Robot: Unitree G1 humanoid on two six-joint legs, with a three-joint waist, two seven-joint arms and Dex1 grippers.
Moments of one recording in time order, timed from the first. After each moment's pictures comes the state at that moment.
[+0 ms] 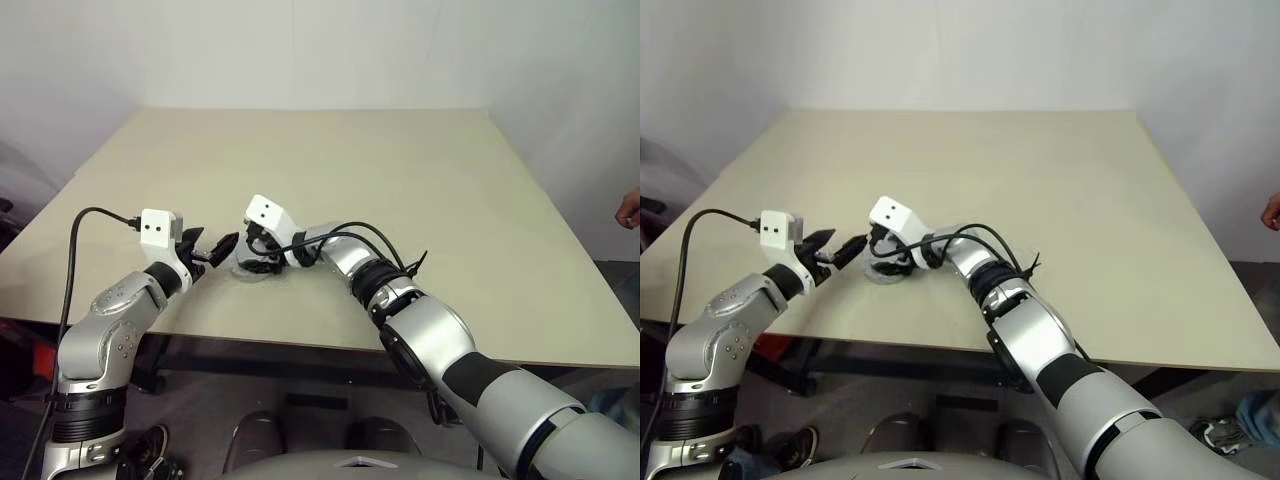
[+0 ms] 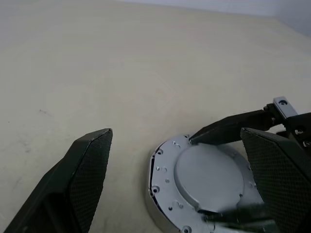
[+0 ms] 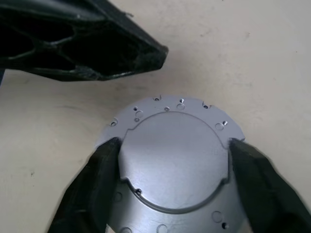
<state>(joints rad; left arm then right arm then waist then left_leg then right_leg) -0.14 0.42 0.25 -0.26 -0.54 0.68 -0.38 -1.06 0.14 0.29 1.17 -0.12 0.02 0.80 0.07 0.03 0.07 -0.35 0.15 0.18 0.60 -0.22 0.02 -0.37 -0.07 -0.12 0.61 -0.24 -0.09</state>
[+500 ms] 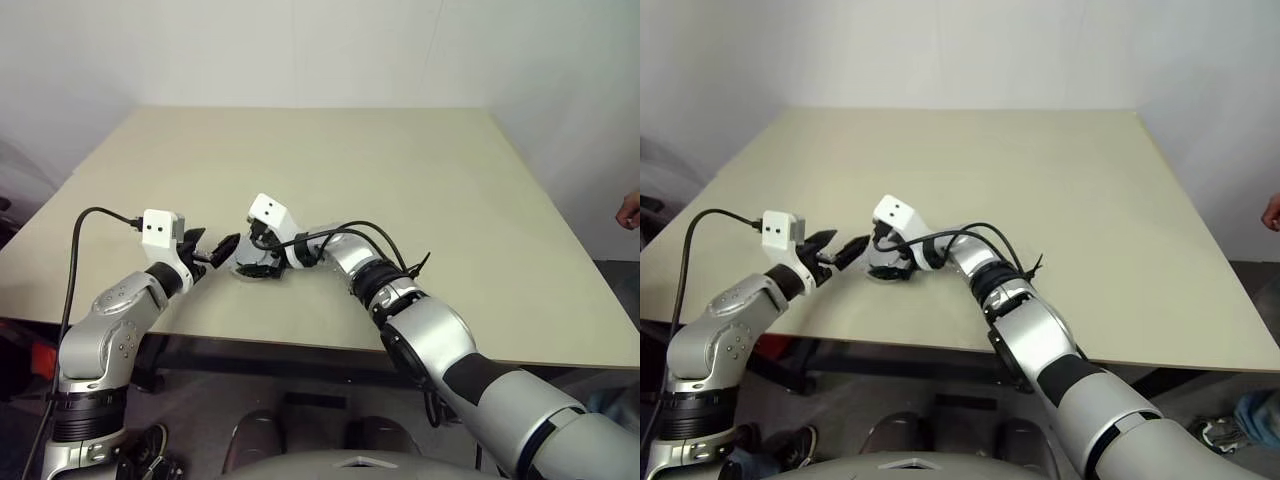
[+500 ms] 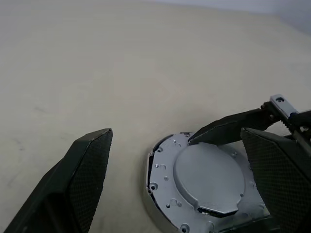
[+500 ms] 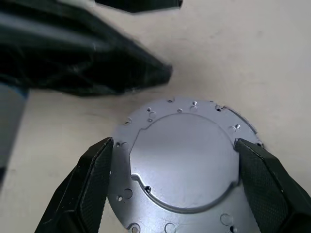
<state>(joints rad) -0.14 0.43 0.23 -0.25 -0.54 0.68 -0.39 -1.04 0.13 0.22 1.12 -0.05 0.09 0.90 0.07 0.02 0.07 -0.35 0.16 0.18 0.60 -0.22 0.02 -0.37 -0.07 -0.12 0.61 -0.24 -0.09</state>
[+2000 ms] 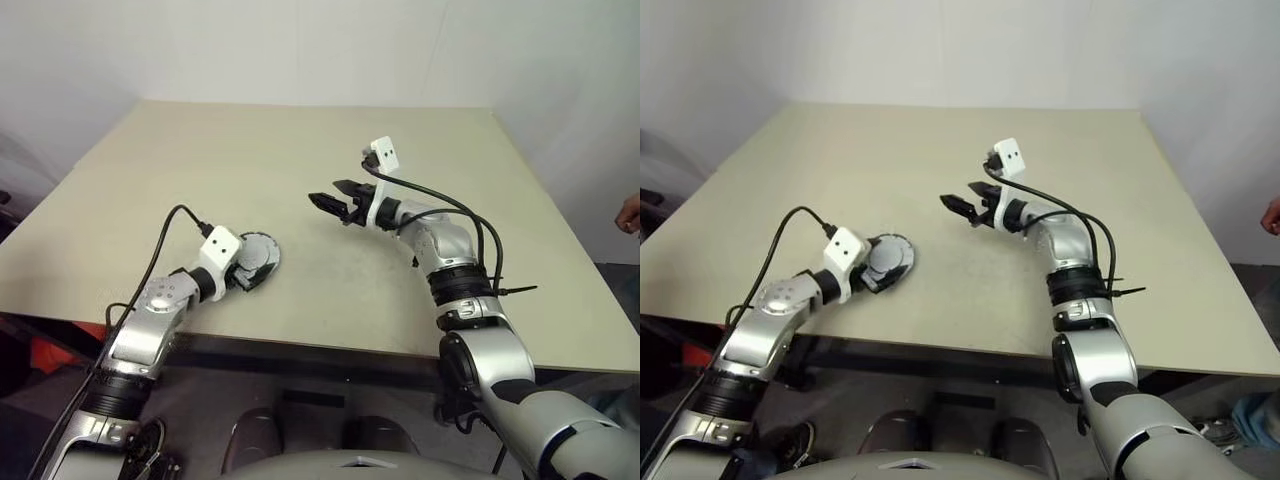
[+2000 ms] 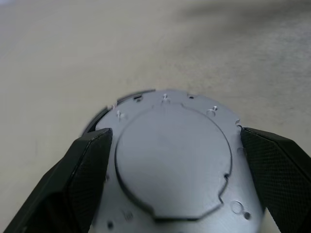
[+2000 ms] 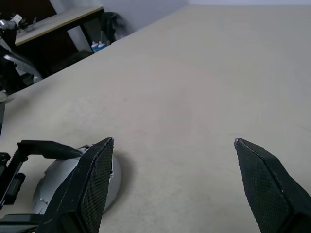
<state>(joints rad) -0.18 0.47 -0.07 -0.04 -0.16 0.31 -0.59 -0.83 -0.16 -0.06 0.56 0.23 0.45 0.78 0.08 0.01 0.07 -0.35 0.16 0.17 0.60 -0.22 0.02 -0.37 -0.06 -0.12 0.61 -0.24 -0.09</state>
